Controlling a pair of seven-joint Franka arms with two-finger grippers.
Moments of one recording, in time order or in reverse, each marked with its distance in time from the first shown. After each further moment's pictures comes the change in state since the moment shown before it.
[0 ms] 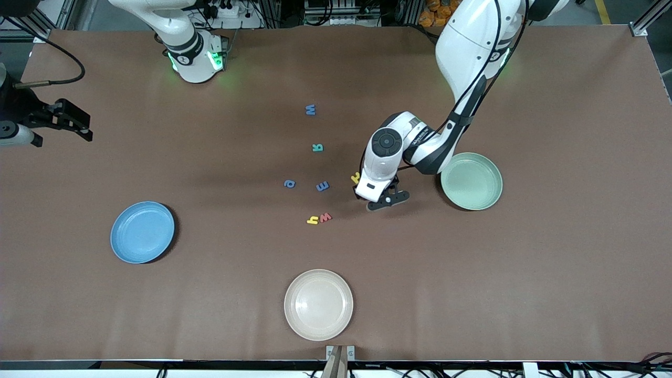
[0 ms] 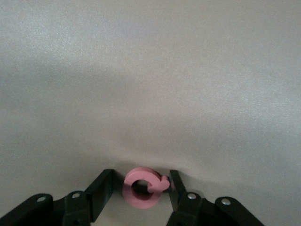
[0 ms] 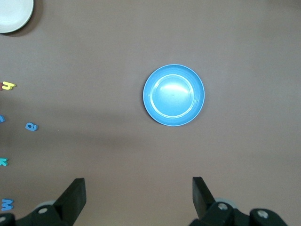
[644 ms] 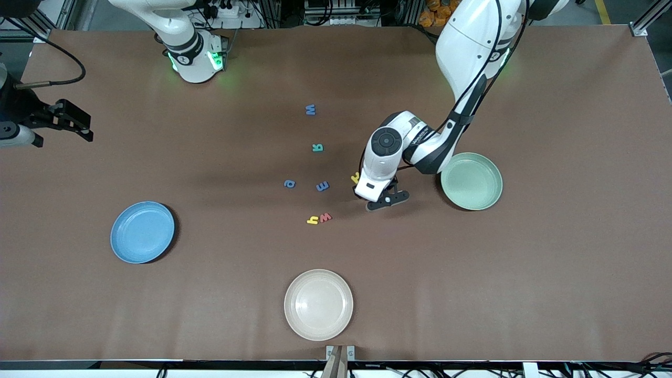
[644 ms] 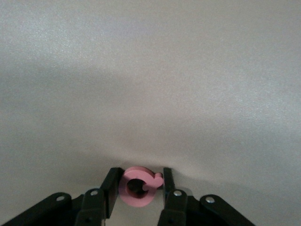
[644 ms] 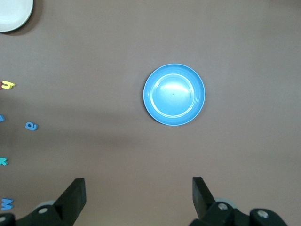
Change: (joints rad) left arm 0.000 -0.004 -0.001 0.003 0.000 -0.002 0.000; right arm 0.000 0.002 0.001 -0.004 0.000 0.000 0.000
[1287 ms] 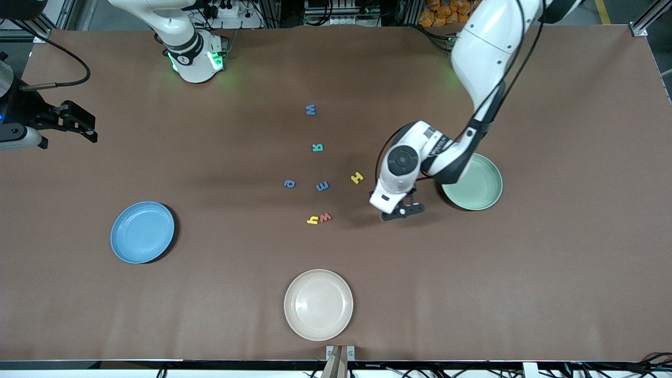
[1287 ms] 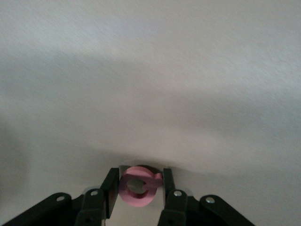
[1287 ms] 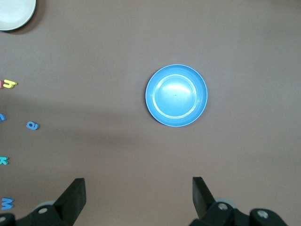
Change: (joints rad) left arm 0.154 -0.012 -0.045 0.053 0.000 -0.209 0.249; right arm 0.011 0.002 0.001 -0.004 0.000 0.007 0.000
